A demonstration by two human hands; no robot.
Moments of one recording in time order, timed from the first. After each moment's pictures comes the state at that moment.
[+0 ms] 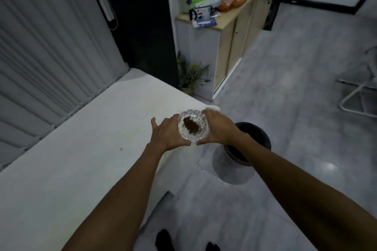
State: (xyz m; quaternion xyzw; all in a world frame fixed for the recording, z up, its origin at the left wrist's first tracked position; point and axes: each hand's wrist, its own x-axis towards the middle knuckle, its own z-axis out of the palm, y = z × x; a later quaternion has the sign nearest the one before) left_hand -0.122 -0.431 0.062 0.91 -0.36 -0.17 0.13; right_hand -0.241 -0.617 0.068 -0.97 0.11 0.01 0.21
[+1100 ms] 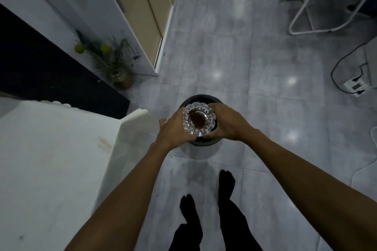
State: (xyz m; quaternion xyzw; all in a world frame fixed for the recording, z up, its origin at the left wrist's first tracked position) left_hand -0.186 -0.758 -0.074 0.79 -0.47 -0.35 0.19; right_hand -0.365 -0.899 -0.084 -0.90 0.26 -0.01 0.34
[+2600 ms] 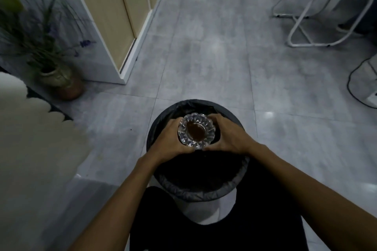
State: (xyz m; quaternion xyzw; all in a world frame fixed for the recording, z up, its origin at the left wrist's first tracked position) left_hand -0.098 -0.871 -0.555 0.71 -0.53 -0.34 0.32; right_hand -0.315 -1.007 -0.535 -0.89 0.33 -0.07 0.30
